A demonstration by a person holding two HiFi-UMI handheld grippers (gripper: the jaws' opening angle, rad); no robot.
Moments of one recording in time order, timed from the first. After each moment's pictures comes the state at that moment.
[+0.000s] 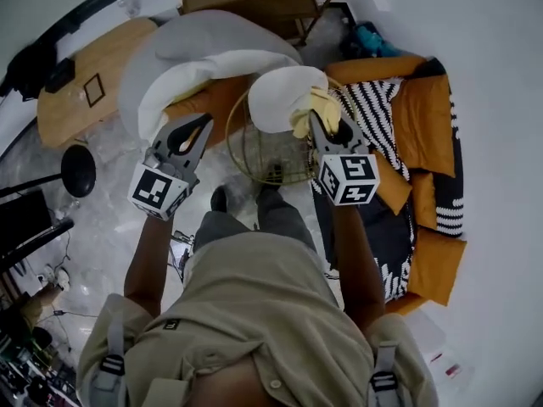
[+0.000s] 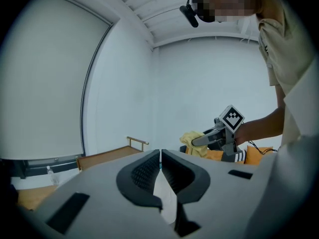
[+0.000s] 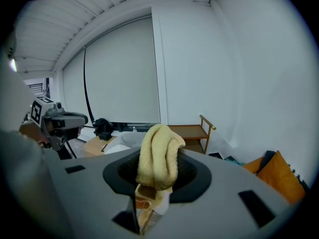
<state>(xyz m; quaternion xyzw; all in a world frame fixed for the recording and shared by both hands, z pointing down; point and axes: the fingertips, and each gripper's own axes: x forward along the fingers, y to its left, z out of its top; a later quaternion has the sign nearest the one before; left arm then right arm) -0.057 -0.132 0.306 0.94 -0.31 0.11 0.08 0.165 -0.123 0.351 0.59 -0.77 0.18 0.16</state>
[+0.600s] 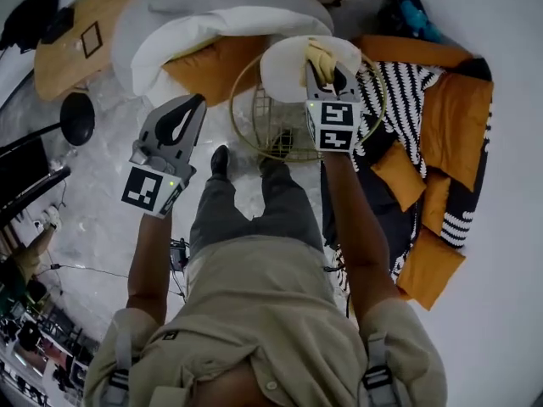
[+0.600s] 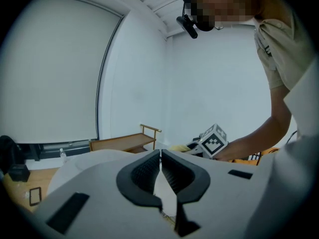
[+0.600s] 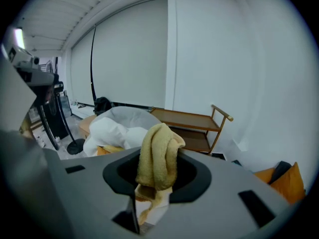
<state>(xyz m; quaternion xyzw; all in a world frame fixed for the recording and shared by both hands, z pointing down) -0.059 -0.155 0.397 0.90 -0.38 0.17 0.11 0.152 -0.228 0.526 0.55 -0.78 0.15 0.25</state>
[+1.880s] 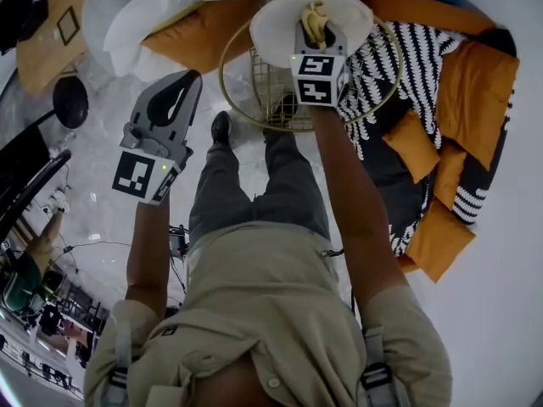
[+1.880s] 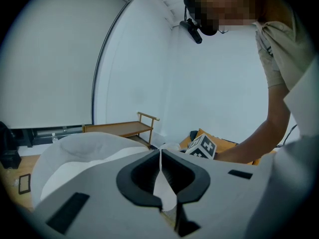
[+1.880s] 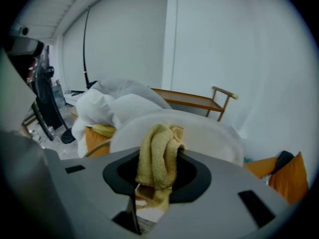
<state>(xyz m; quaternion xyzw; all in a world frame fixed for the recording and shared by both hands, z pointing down) -0.027 -0.187 0.464 0.90 -0.36 0.16 0.15 0.155 -0.253 0.657 0.56 -0.74 0.19 0.31</state>
